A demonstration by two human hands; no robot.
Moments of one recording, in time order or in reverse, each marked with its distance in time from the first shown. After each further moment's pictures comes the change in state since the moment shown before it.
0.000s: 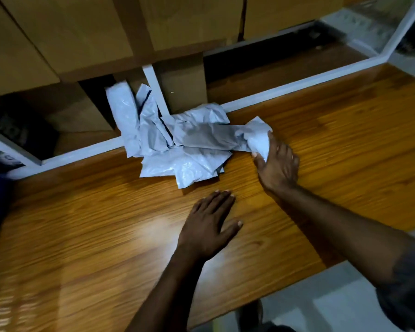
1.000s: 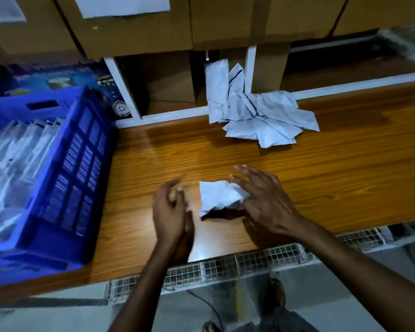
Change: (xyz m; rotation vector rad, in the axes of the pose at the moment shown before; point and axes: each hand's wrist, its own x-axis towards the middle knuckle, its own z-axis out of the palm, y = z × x) left_hand -0.250 -0.150 -0.088 -0.580 0.752 -0.584; right_hand -0.249 -0.206 -0.044 0.152 -0.272 -0.738
